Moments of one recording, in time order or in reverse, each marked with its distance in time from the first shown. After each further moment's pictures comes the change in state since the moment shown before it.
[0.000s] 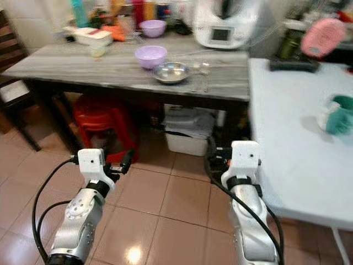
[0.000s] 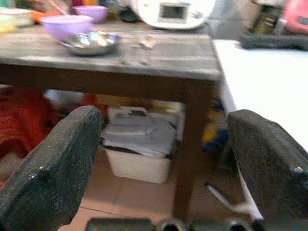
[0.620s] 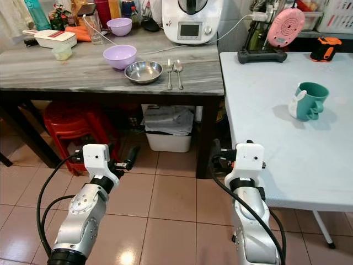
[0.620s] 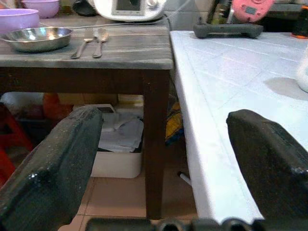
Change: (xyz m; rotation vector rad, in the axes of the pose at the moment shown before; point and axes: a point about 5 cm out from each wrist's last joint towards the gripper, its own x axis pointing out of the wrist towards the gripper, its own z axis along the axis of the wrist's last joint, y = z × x) left arm 0.006 -0.006 0.005 0.004 -0.008 -0.039; right arm -0.001 -0.002 -0.001 0.007 0.000 -0.027
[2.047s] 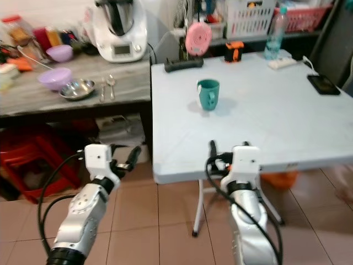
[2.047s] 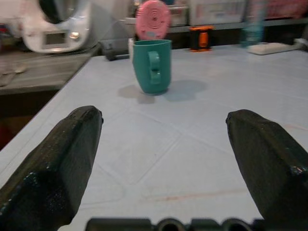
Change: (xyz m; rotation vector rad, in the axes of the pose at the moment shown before) left arm 0.003 -0.001 -0.003 0.006 0.025 -0.012; right arm -0.003 0.006 -0.001 0.012 -0.017 0.023
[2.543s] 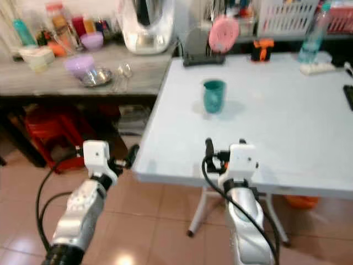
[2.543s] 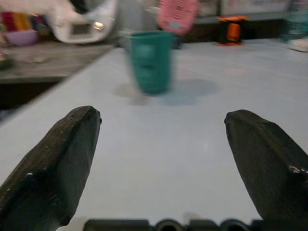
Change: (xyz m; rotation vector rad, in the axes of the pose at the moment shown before) left arm 0.003 -0.002 -0.002 -0.001 0.014 -0.005; right arm 0.000 0.000 0.001 0.002 -0.007 -0.005
